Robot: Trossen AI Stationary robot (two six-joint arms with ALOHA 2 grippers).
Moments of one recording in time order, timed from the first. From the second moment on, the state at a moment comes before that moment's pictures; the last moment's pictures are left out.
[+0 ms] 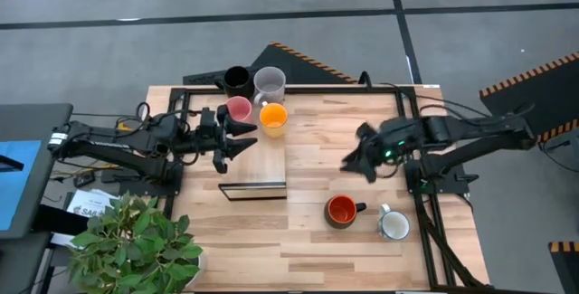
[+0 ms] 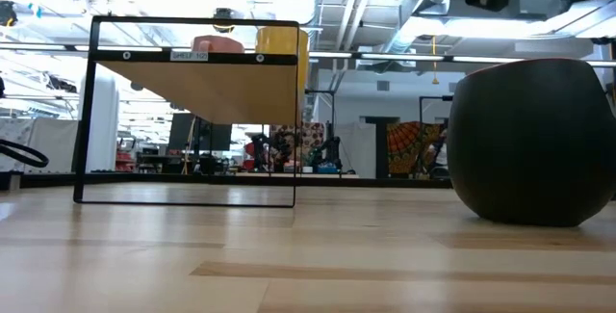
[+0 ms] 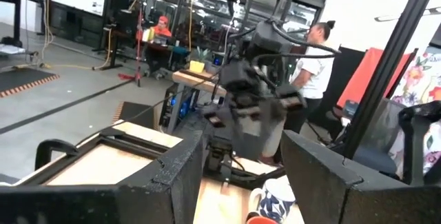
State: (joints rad) left arm -0.05 0.91 0.76 0.37 -0.19 -0.26; right arm 0.12 1.00 1.01 -0.55 -0.05 0.76
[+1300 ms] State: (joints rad) left arm -0.05 0.91 0.76 0.35 -0.24 -0.30; right arm 0.34 1.39 1.10 -0.83 0.01 0.61
